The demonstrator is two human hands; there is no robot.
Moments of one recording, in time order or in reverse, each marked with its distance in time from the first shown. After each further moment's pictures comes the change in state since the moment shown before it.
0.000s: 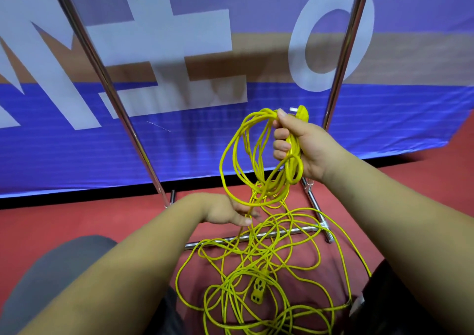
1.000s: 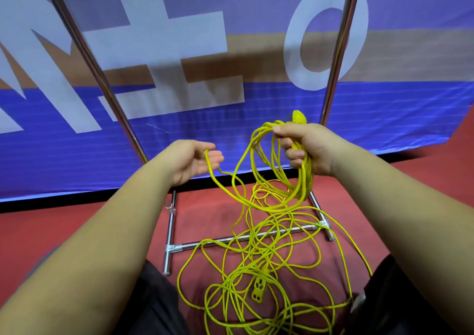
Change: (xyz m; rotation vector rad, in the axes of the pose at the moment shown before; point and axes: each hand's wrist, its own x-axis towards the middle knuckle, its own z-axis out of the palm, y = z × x) left_hand -0.038 0.001 -0.080 -1.258 0.677 0.098; right_hand -0.006 -0.015 -0.028 -0.344 0.075 0.144
